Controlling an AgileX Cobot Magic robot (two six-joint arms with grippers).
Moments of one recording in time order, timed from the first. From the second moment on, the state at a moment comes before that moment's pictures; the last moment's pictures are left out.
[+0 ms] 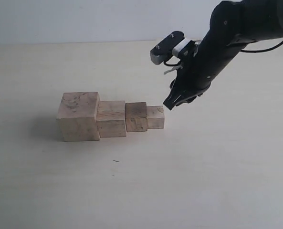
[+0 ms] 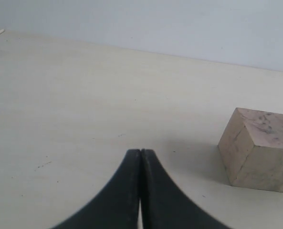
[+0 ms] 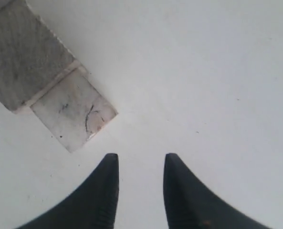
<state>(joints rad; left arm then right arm) 0.02 0.00 0.00 -0.12 0.37 -0.01 0.58 1.90 -1.22 0.18 0.63 -0.53</state>
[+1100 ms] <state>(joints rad) 0.02 0.00 0.00 -0.12 0.37 -0.01 0.58 1.39 -1.21 0.42 0.67 -0.24</state>
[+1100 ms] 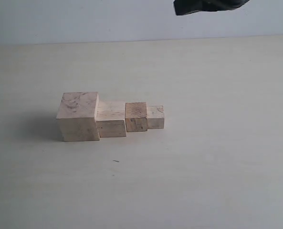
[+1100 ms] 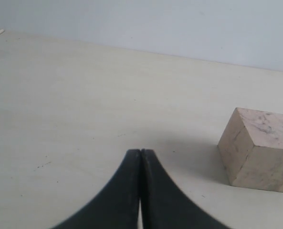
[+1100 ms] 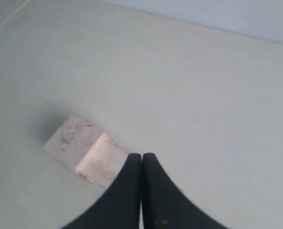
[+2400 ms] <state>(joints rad) 0.02 0.00 0.00 -0.12 0.37 -0.01 -0.03 0.25 -0.20 0.08 0.26 -0.05</state>
